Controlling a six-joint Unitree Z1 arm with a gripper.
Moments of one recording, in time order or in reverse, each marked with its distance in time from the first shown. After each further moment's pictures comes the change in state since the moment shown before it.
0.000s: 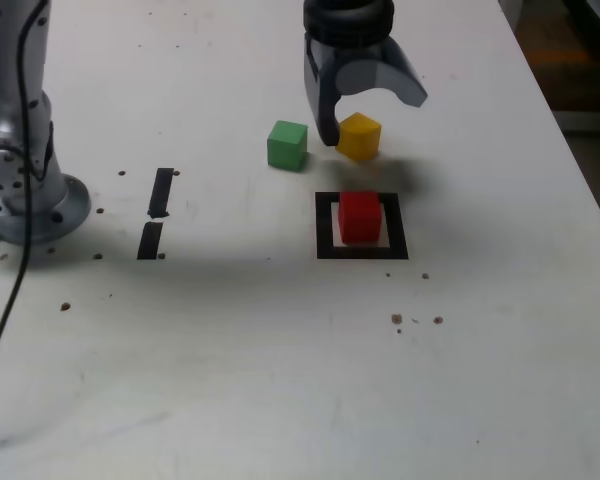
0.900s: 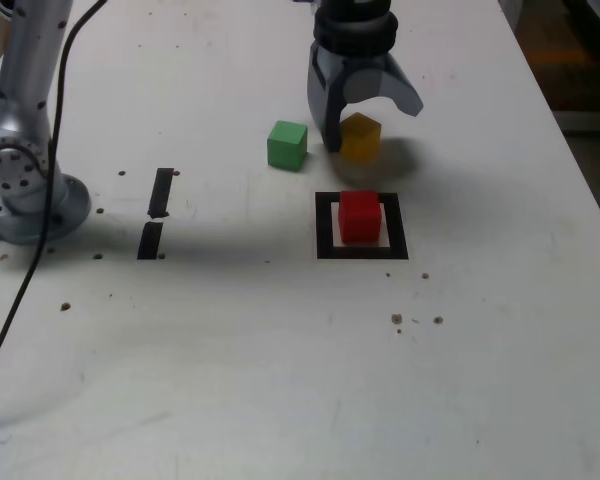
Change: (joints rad) arm 0.081 0.102 -0.036 -0.001 -0.038 0.034
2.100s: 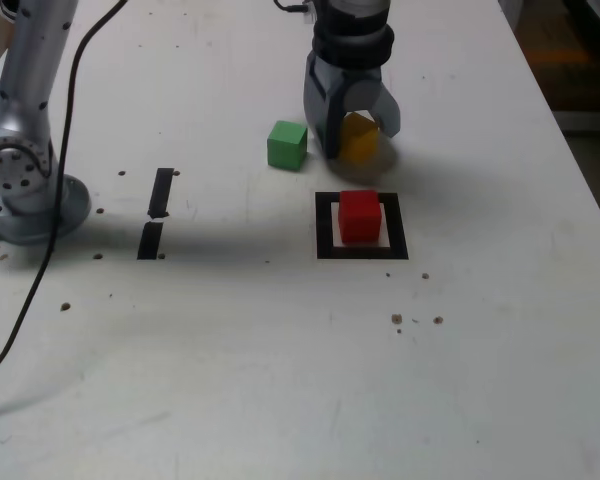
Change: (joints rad) arm 0.012 0.028 0.039 -0.036 0.031 -0.066
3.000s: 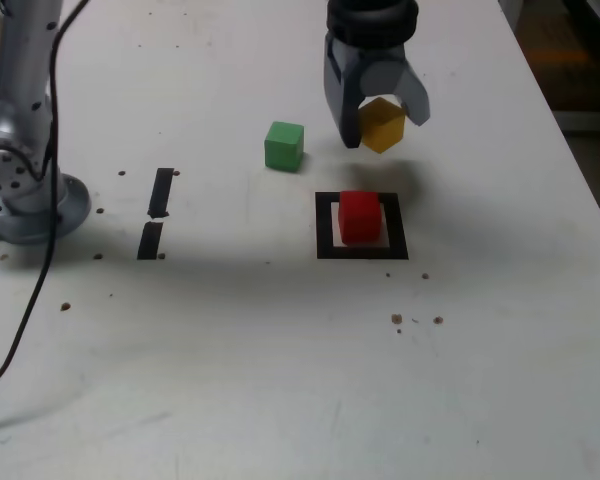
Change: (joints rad) arm -0.157 -0.096 -0.118 0.121 0.001 -0.026
